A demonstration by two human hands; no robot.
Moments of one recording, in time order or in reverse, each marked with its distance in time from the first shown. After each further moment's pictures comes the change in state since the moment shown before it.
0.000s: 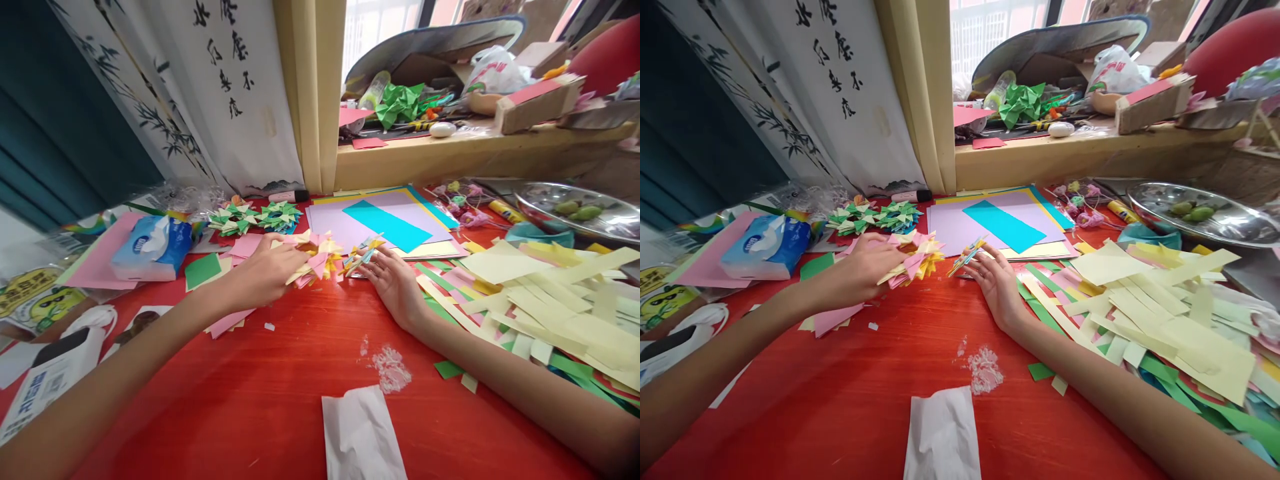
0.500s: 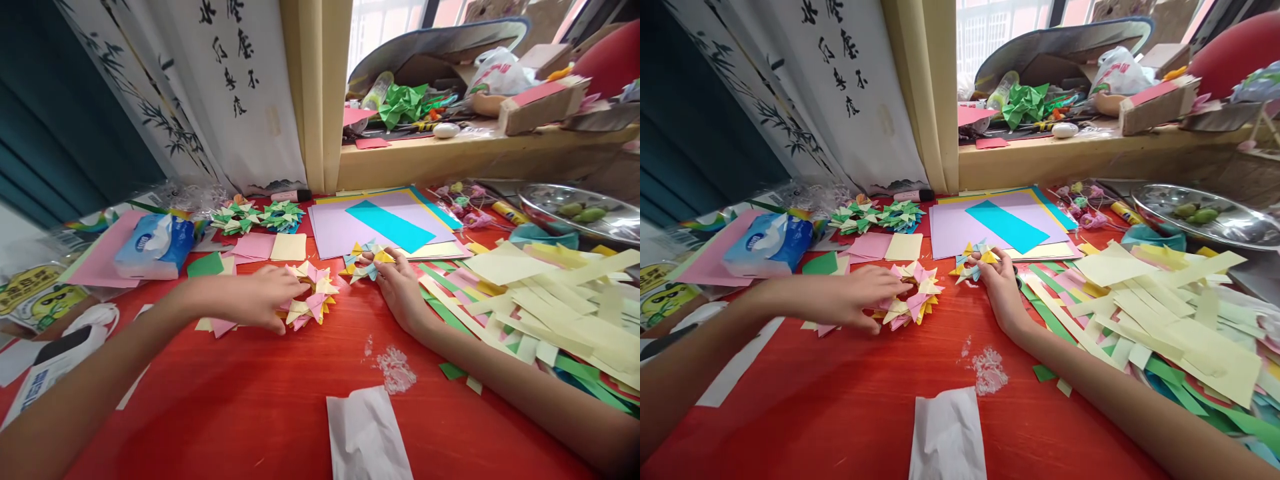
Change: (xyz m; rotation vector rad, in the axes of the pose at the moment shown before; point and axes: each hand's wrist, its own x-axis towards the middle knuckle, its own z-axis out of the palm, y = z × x) left_hand -0.019 0.003 -0.027 -0.335 -0.488 -0.080; right_hand -0.003 0.006 0.000 -0.191 0.096 -0.055
